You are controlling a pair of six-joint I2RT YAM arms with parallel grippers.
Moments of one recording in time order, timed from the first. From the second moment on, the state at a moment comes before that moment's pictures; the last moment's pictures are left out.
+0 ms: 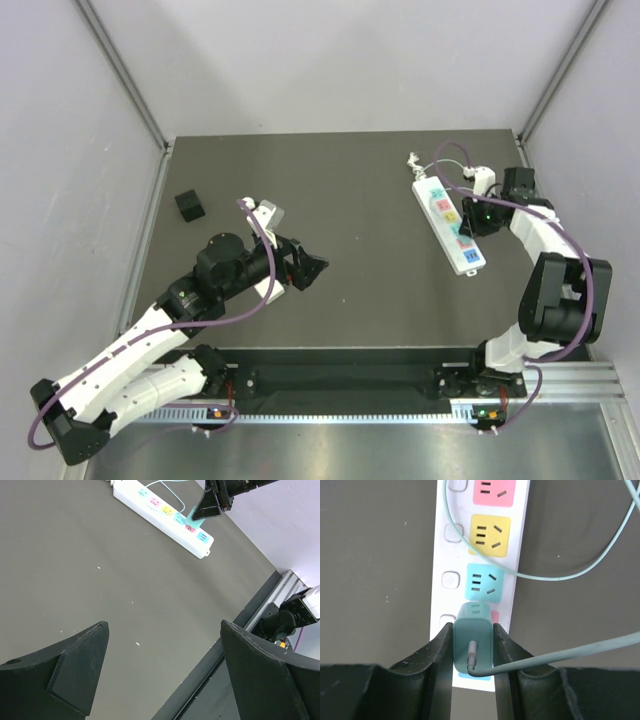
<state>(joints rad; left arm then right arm) -0.78 0.78 0.79 -0.21 0.10 -0.38 -0.17 1.56 1.07 -0.51 -0.37 -0.45</state>
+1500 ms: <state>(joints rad) -0.78 0.78 0.78 -0.20 0.13 -0.39 -0.17 1.50 1.04 -0.56 -0.32 -0.36</state>
